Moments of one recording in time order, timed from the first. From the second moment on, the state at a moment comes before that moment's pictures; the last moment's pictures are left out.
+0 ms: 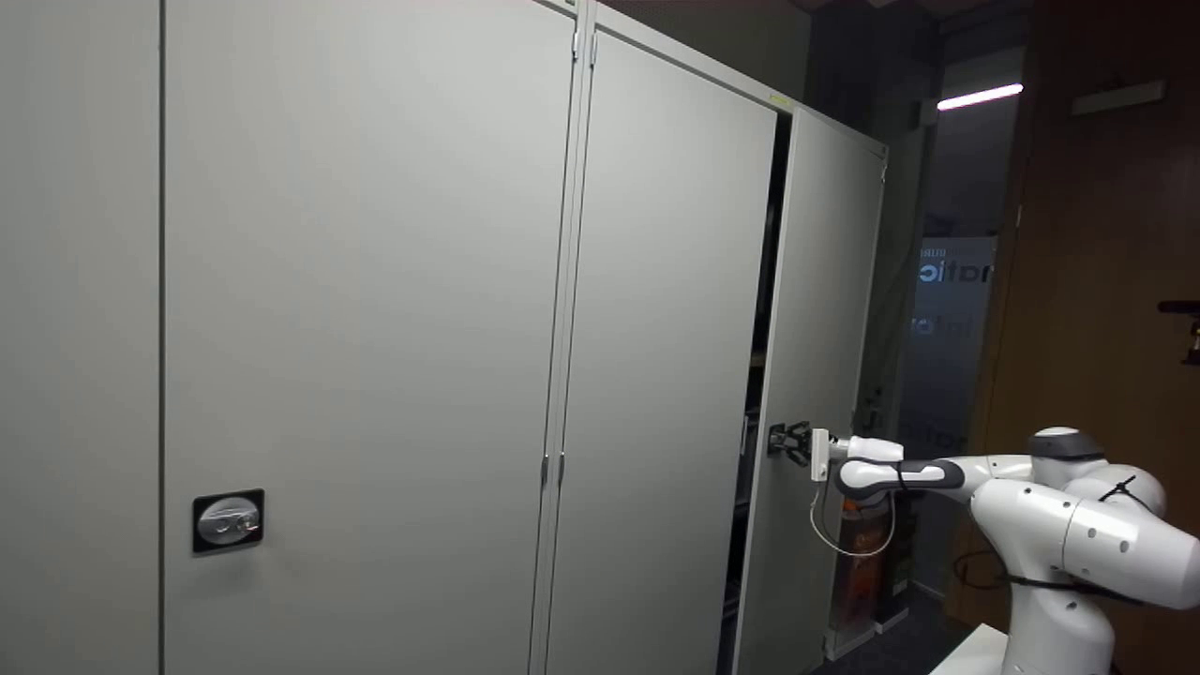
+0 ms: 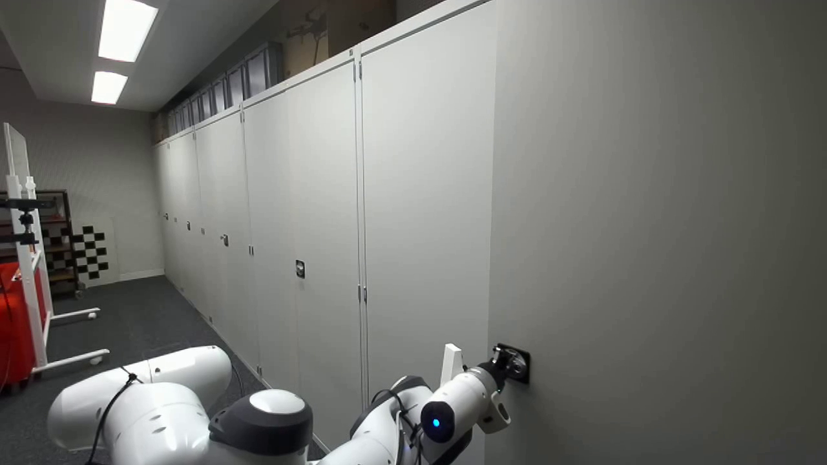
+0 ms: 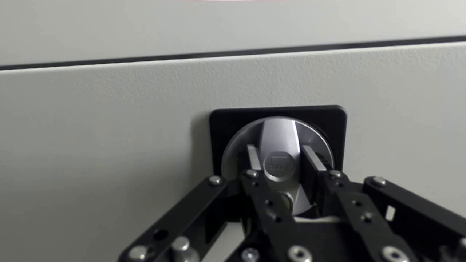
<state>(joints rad) 1.52 -1.50 -1.95 -1.91 -1.10 3.45 1.14</state>
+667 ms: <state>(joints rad) 1.51 -1.50 -1.95 -1.92 -1.14 3.45 1.17</state>
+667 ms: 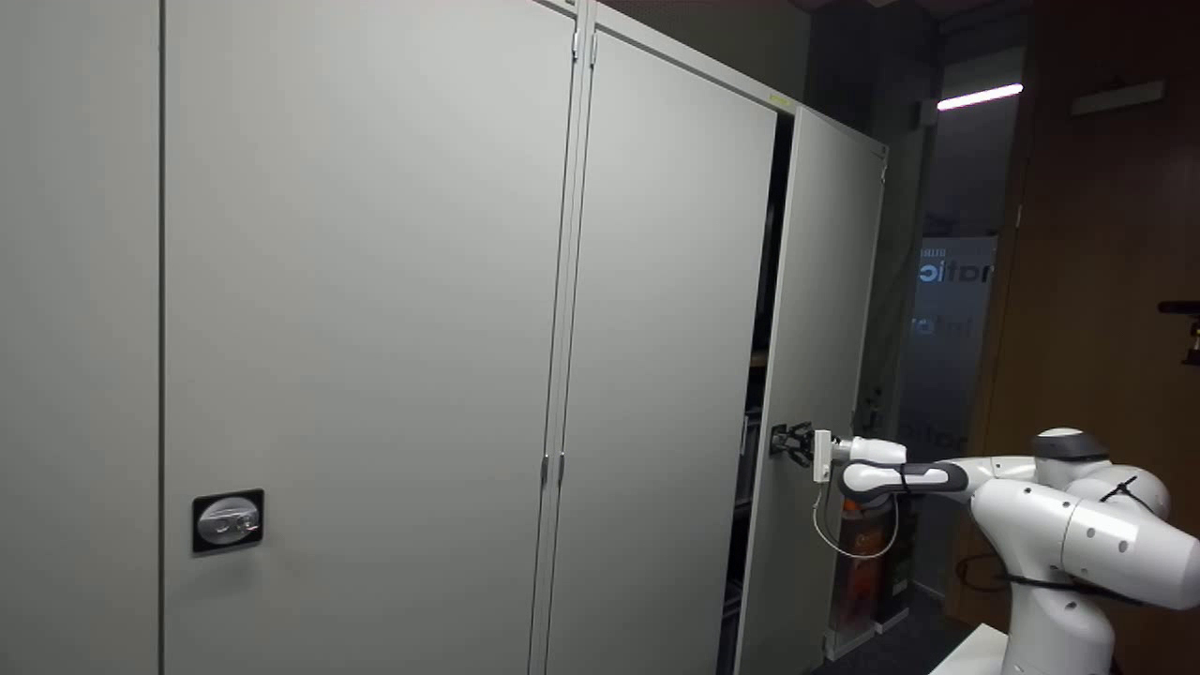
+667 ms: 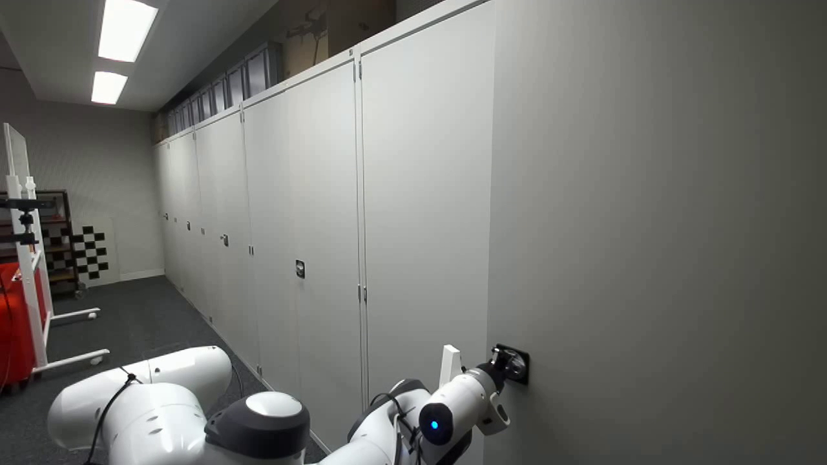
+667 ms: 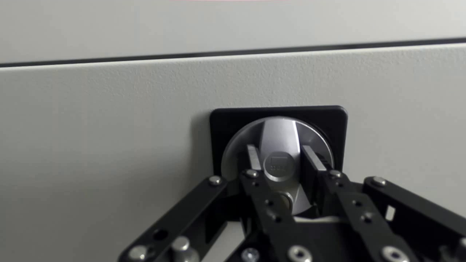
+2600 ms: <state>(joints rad) 1.42 -1.49 -1.74 -2.04 -1.33 3.46 1.28</state>
